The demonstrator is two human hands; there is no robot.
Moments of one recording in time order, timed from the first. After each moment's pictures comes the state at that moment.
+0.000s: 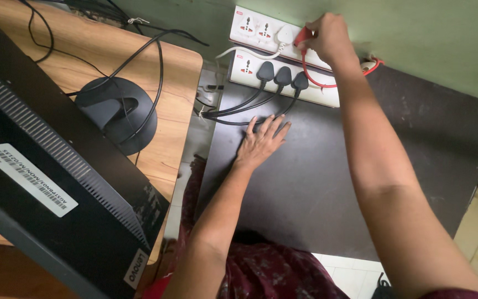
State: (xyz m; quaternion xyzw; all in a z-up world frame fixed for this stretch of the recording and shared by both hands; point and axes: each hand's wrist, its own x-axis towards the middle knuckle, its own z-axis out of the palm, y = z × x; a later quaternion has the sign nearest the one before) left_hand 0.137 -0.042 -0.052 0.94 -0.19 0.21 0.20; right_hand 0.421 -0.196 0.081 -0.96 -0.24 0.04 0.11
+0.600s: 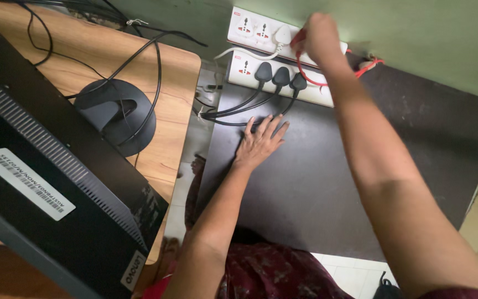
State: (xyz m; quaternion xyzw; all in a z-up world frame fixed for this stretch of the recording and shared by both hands) left_hand 0.136 -0.041 -0.051 0.94 -0.19 0.21 0.18; right_hand 0.423 -0.181 0.066 -0.97 -0.20 0.08 0.13
